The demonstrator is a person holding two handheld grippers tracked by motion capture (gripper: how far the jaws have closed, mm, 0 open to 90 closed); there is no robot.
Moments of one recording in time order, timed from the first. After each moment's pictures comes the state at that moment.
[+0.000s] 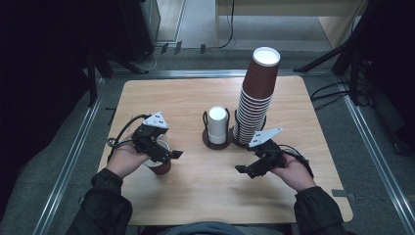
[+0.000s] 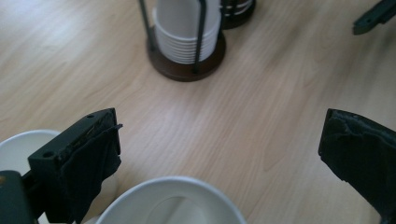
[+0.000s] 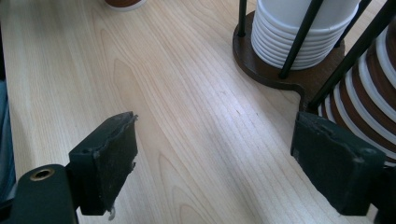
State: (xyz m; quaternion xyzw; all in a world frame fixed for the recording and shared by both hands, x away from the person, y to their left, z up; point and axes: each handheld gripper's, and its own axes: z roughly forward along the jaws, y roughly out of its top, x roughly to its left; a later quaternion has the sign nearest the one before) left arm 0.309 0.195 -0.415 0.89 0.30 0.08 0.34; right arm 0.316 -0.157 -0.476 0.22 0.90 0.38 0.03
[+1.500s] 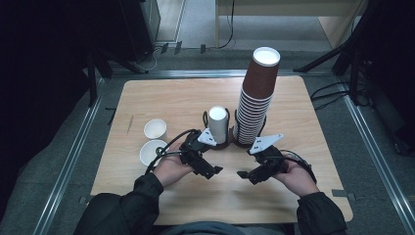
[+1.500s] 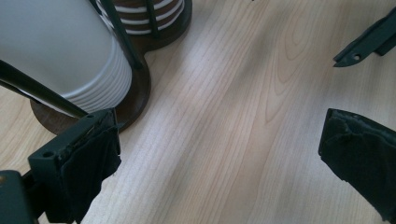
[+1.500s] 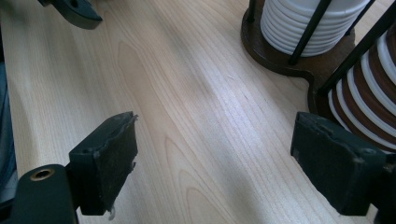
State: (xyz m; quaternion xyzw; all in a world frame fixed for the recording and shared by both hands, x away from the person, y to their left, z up) left arm 0.306 0.086 -0.460 0.92 0.24 0.07 0.31; right arm 0.304 -0.160 -0.482 0.21 0.91 0.37 0.04
